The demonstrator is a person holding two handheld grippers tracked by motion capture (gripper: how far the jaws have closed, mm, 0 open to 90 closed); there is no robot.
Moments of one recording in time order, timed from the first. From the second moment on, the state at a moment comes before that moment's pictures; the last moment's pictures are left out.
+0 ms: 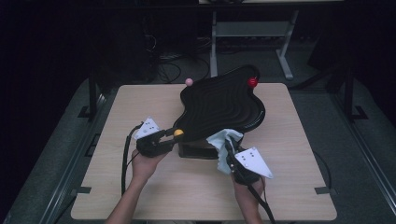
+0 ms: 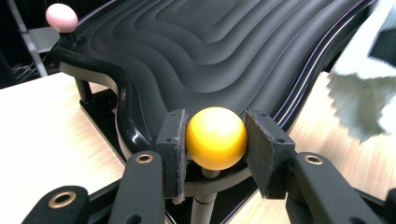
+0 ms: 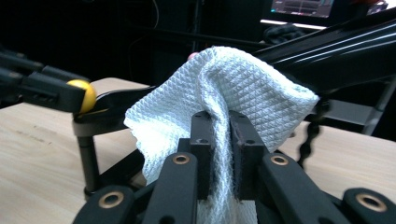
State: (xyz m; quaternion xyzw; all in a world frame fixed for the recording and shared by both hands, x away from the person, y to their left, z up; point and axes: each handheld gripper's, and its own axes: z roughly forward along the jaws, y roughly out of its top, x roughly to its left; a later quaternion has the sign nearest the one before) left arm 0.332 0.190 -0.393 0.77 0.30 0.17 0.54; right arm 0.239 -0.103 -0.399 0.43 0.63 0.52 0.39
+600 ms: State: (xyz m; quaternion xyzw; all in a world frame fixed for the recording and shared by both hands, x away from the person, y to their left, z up) left arm 0.333 0.192 -0.394 0.77 0.30 0.17 0.54; right arm 0.233 -0.159 -0.367 0.45 0.58 0.53 0.42
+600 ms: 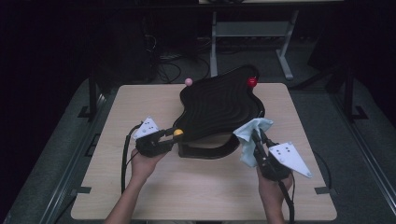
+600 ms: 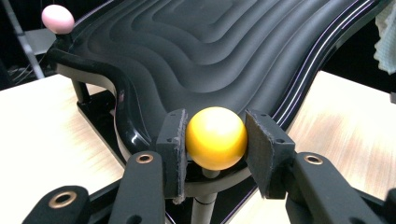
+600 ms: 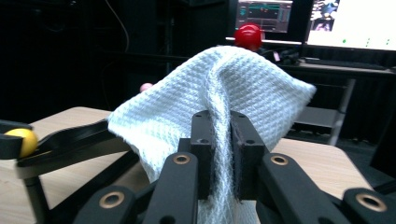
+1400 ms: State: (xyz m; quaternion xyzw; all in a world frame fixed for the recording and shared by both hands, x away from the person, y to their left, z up) left arm 0.330 0.187 -0.393 0.77 0.30 0.18 0.53; right arm 0.267 -0.091 -0.444 0.44 0.69 0.50 0.29
